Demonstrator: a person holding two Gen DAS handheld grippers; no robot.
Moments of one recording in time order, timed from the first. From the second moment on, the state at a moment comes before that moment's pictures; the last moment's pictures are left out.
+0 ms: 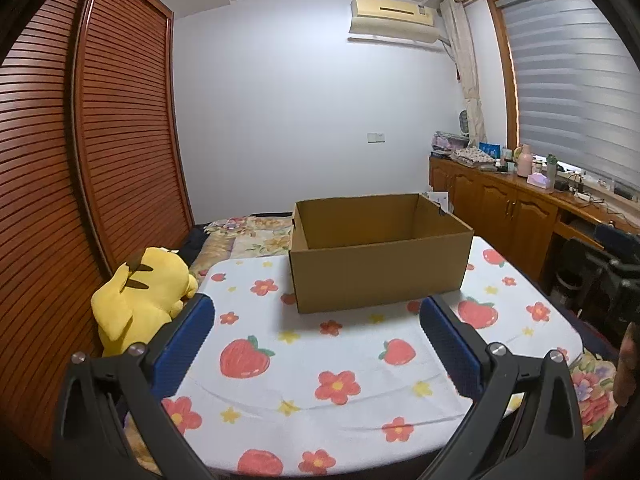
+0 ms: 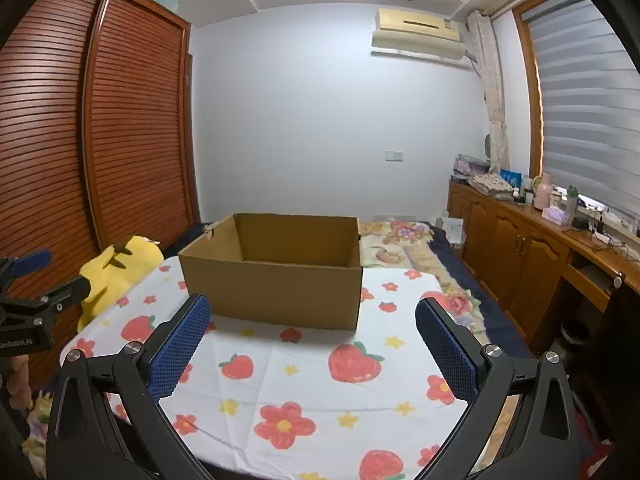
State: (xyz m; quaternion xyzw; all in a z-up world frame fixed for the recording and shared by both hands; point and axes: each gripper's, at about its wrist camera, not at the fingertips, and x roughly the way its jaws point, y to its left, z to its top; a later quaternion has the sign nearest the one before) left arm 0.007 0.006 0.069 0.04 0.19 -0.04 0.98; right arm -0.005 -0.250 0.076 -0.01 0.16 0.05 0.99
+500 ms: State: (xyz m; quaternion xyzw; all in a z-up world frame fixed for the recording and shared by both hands) left arm 0.006 0.014 0.031 0.03 0.20 -0.02 0.98; right arm -0.012 -0.259 0.034 0.00 0.17 0.03 0.98
